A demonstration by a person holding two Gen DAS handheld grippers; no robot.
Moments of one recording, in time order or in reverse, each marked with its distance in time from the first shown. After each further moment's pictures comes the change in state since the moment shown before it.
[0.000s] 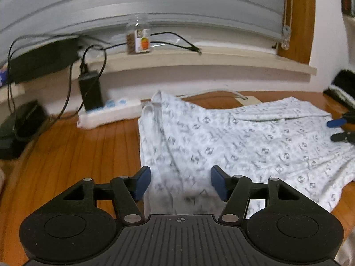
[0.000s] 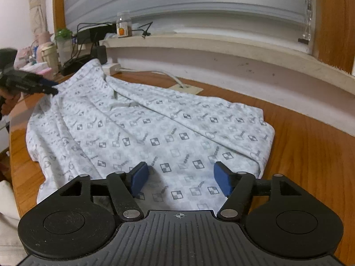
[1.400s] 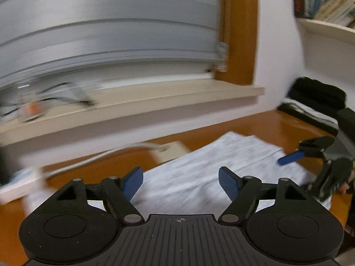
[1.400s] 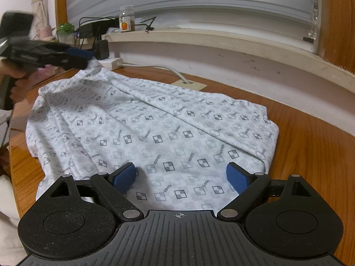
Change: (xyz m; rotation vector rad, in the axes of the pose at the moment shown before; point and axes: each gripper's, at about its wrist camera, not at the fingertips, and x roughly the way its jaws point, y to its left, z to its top) left arm 0.054 -0.153 0.090 0.149 -0.129 -0.252; right arm 0.007 0.002 0.004 -0.012 0.023 -0.008
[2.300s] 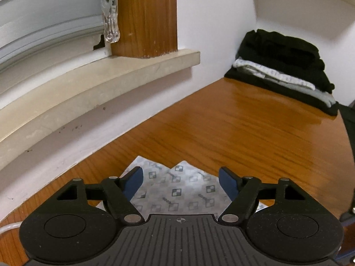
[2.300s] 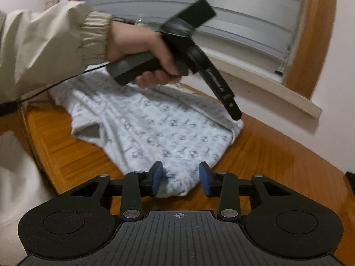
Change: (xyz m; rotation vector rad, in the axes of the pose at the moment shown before) left arm 0.184 -0.117 0.056 0.222 0.181 -0.221; right arm -0.085 0.059 -0.071 -0.202 -0.108 -0.200
